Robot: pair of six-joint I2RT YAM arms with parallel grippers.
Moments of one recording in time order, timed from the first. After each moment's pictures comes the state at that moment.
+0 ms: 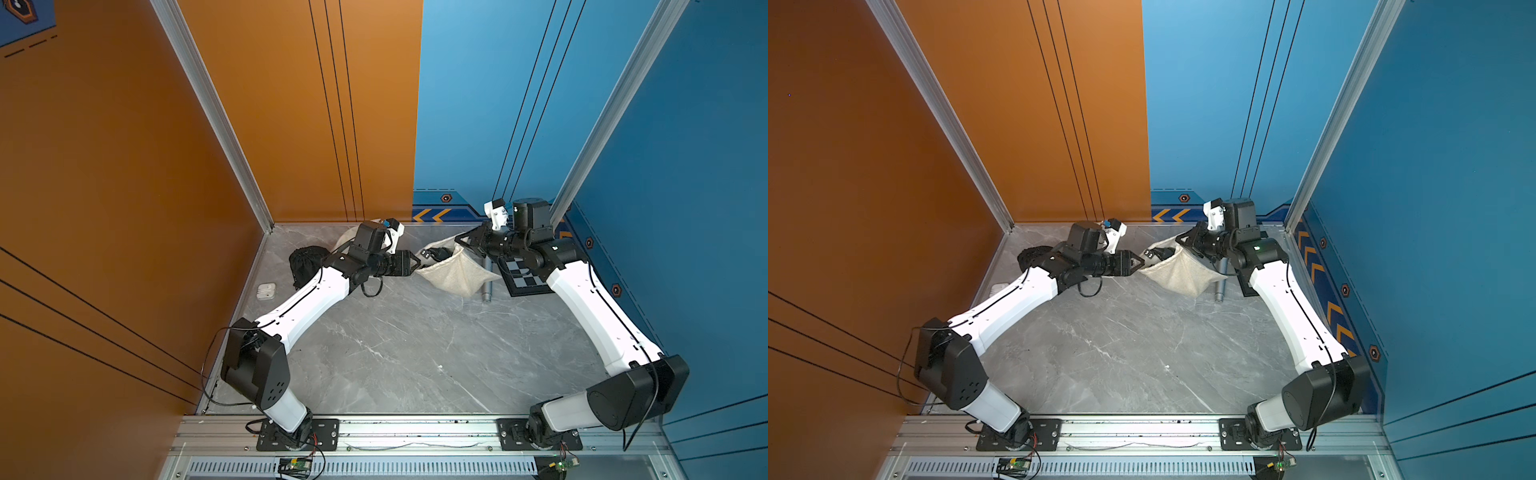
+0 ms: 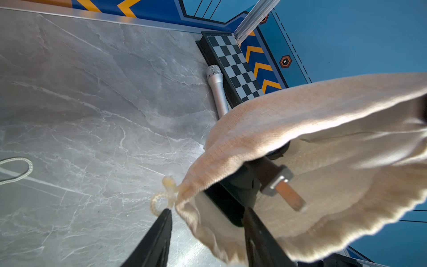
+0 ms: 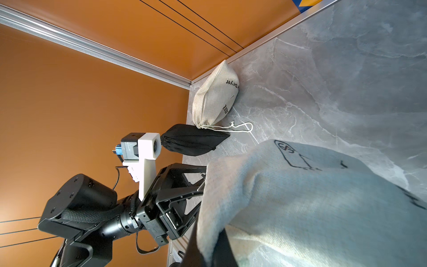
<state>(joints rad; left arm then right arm) -0.52 1.61 1.37 -0.38 0.38 -0.47 0.27 1.46 1.52 -0.62 -0.57 0.78</state>
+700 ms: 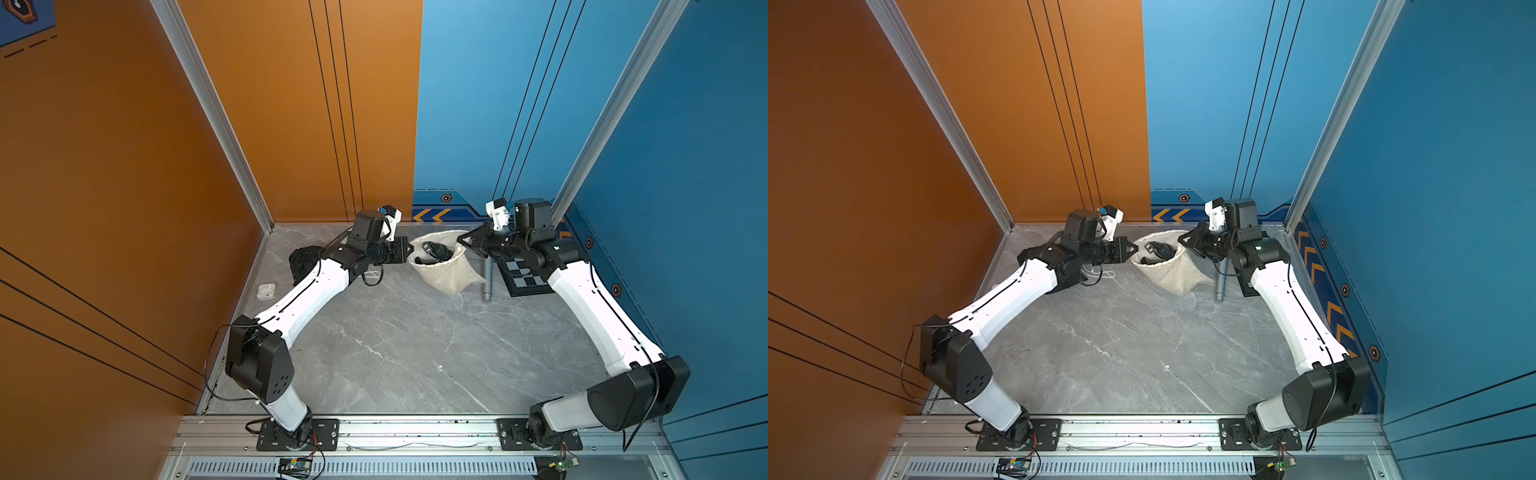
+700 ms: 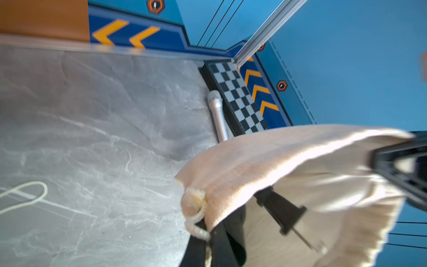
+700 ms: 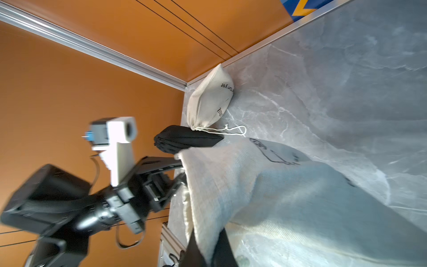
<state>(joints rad) -0.50 1.63 1.54 -0.41 0.34 -0.48 0.26 1.46 1.52 -0.66 -0.53 0.70</state>
